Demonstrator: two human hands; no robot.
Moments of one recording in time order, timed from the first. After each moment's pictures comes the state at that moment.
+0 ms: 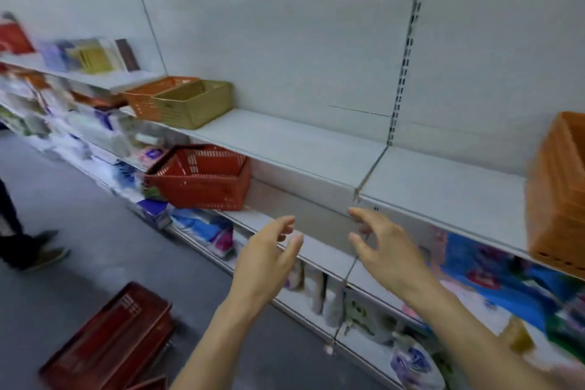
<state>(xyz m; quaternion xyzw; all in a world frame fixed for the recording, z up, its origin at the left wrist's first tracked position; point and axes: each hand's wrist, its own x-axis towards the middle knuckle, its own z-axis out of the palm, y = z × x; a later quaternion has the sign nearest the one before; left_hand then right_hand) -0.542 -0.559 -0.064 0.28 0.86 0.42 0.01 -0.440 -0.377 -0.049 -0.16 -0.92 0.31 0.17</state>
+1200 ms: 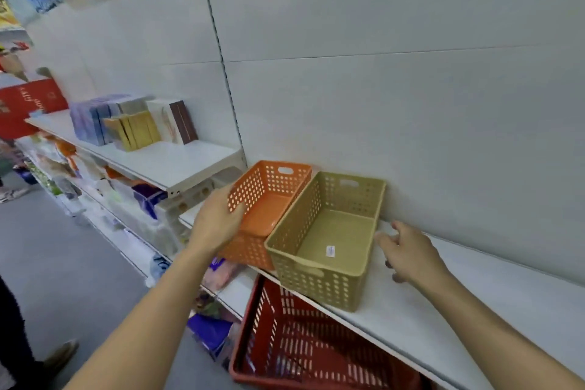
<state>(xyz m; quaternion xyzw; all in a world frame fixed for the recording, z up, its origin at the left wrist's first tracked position) -1.375 -0.703 0.035 0.21 0.92 0.31 -0.08 -1.196 -0.464 -0.004 -0.32 -0.84 0.42 0.11</state>
